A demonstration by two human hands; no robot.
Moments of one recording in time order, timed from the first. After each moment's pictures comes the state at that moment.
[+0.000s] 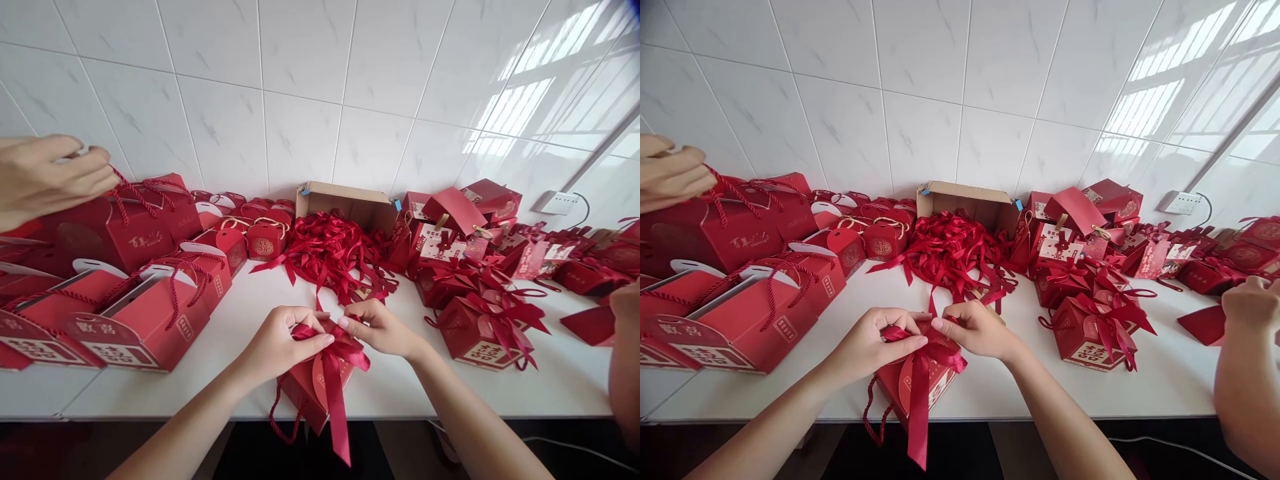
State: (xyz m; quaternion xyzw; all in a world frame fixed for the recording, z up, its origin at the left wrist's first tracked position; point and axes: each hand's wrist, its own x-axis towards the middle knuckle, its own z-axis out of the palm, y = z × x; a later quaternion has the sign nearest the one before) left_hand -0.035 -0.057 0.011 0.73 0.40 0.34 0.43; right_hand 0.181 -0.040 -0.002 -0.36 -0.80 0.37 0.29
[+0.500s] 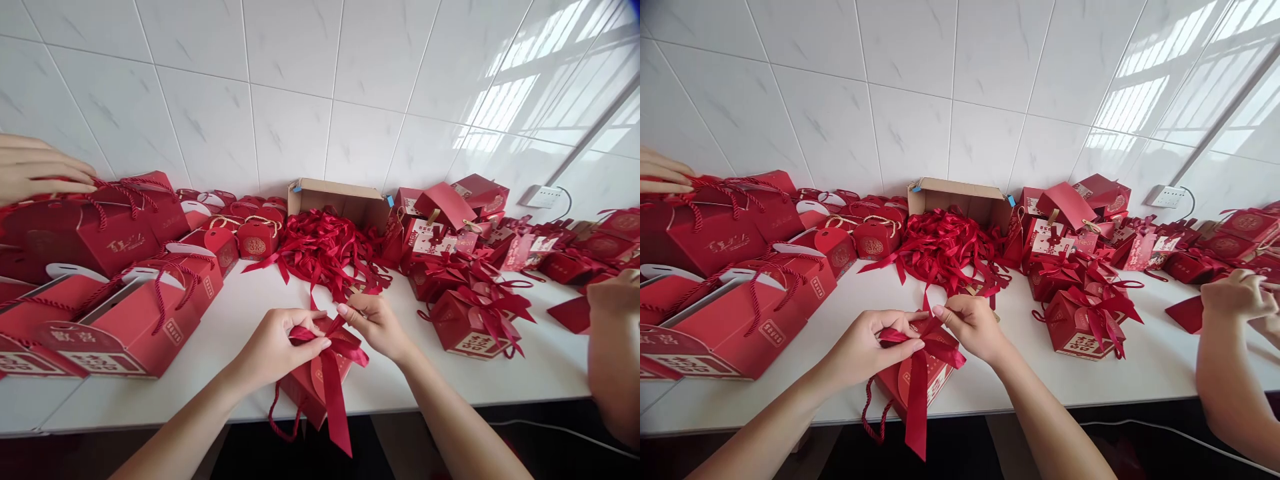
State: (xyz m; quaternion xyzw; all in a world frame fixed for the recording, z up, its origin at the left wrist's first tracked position) left_hand -0.032 -0.058 0.004 0.74 0.39 0.34 0.44; right_hand 0.174 -0.048 -0.007 -0.42 -0.77 0.26 0.41
